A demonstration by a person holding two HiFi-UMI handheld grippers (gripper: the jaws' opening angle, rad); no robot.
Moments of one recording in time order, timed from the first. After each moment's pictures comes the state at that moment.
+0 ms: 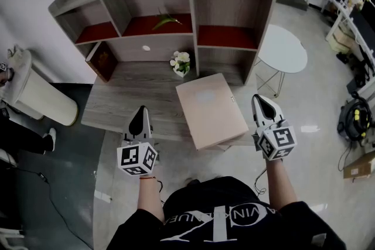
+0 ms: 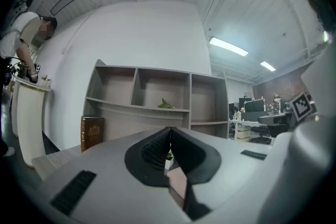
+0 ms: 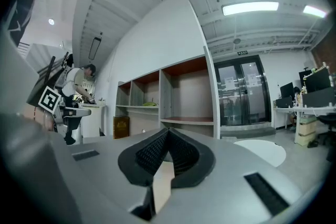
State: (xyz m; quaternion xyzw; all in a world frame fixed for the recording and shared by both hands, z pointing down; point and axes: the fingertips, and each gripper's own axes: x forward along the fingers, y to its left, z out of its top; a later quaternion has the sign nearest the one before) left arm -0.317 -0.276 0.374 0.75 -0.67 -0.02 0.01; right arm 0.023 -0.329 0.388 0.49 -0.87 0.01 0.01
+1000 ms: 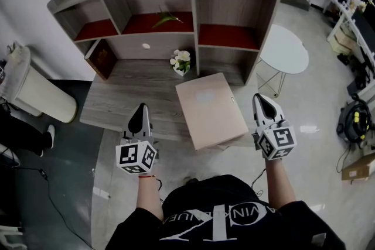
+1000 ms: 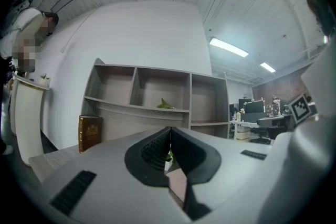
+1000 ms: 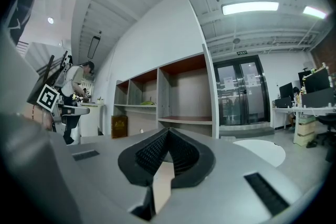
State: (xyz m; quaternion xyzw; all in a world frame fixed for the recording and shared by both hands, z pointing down) left arm -0.315 -0.286 0.373 0.75 -0.66 -0.02 0.01; right arm 0.025 -0.341 0.392 0.49 -0.87 0.01 0.02
